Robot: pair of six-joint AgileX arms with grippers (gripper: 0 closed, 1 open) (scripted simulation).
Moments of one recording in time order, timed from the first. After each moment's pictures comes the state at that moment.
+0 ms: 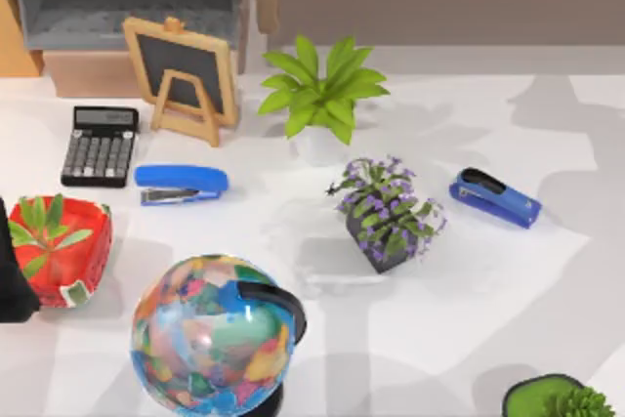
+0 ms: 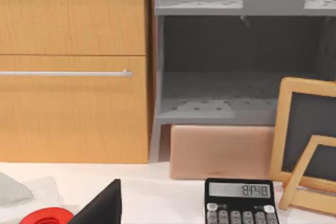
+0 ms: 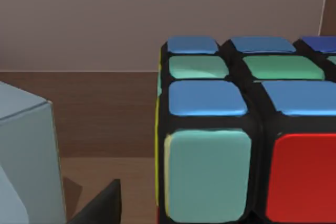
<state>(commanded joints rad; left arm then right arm) 0.00 0.00 0.00 0.00 0.00 0.00 -0.36 2.16 1.22 0.94 -0.33 0.01</state>
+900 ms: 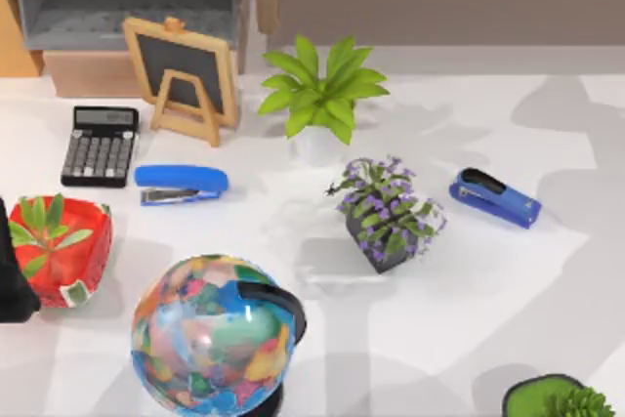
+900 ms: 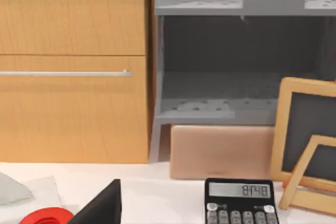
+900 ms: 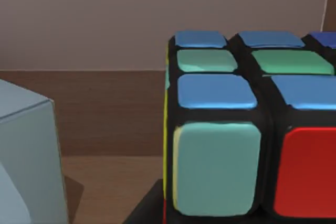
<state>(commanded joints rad) 0.00 0.00 0.00 0.00 0.00 0.00 -0.36 2.16 1.22 0.94 -0.33 0.01</state>
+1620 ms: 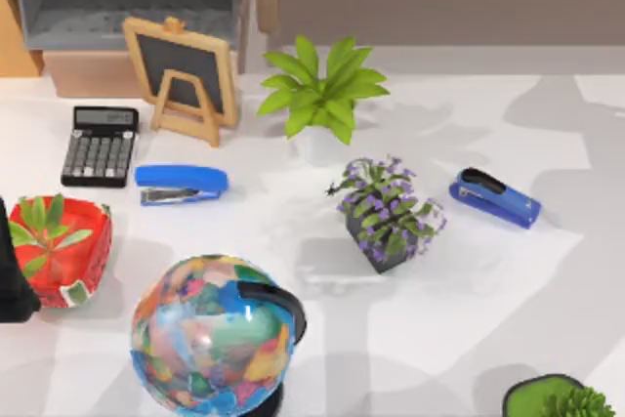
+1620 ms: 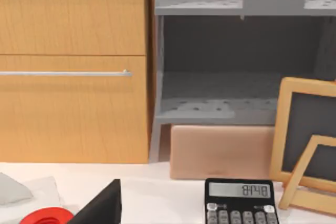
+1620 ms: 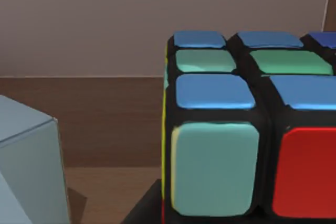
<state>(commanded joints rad) 0.00 0.00 0.00 0.00 0.00 0.00 -0.36 2.13 1.23 0.90 -0.33 0.02</state>
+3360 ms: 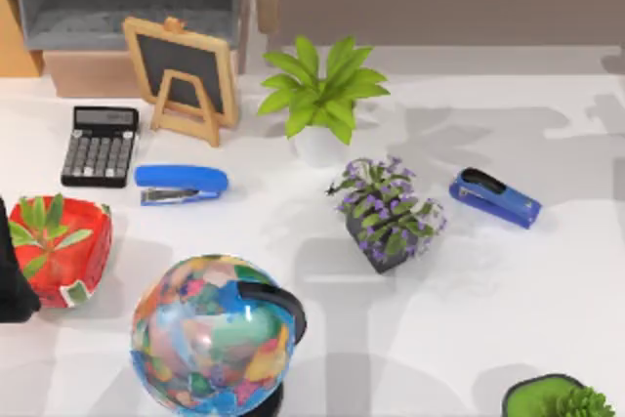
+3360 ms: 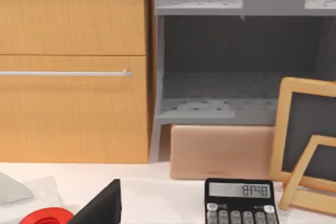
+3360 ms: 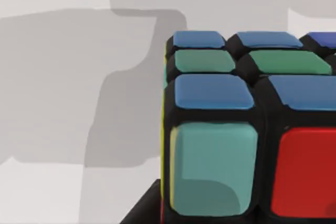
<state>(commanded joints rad) 0.00 0.00 0.00 0.00 0.00 0.00 -0.19 2.08 1.83 -1.14 -0.05 -0.21</state>
